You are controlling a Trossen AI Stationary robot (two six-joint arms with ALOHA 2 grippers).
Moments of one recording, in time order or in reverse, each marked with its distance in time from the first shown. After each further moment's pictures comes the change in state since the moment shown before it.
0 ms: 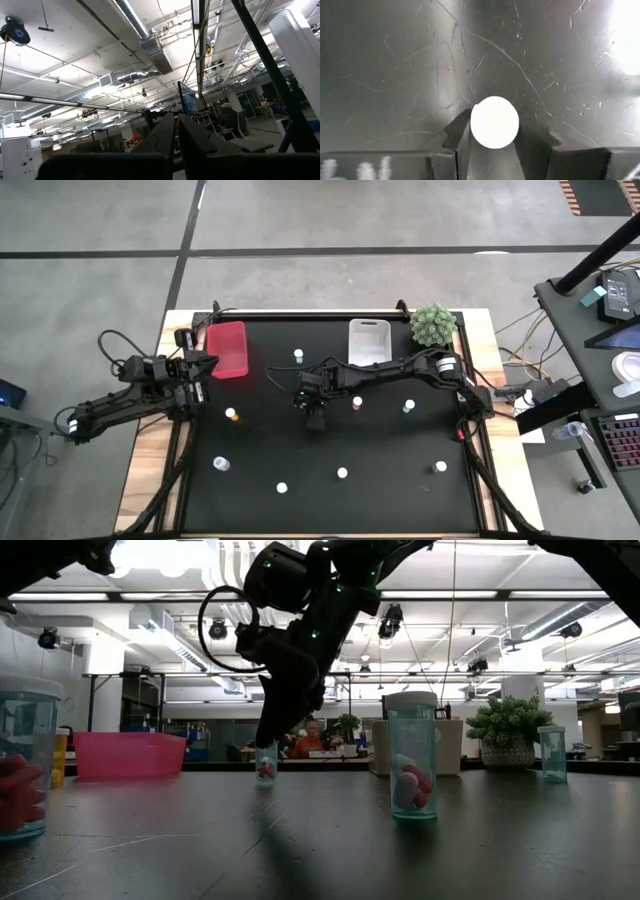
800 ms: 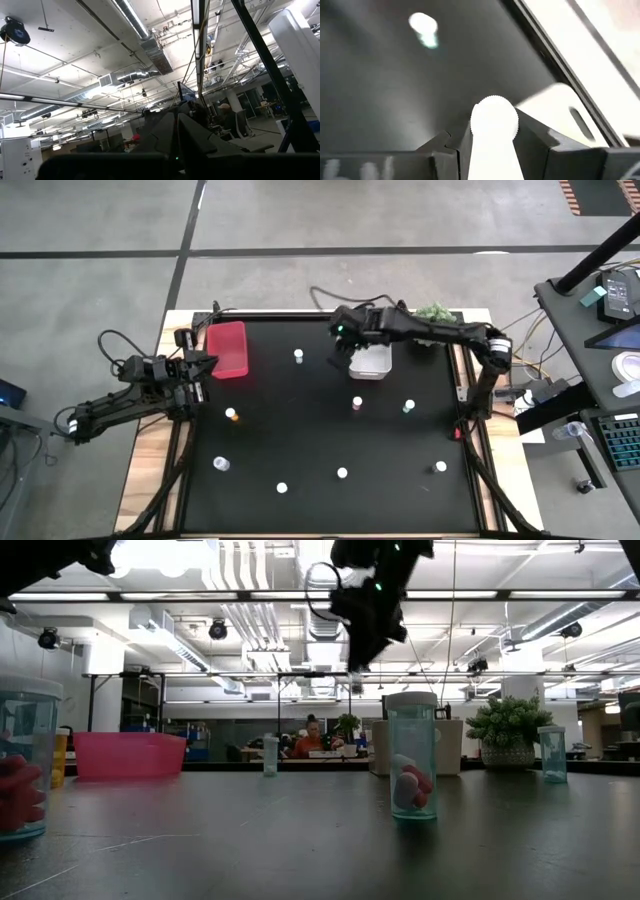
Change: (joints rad) left arm 0.000 0.000 0.000 0.000 0.000 0.000; right arm -0.286 -0.391 -0.103 -0.313 0.243 0.164
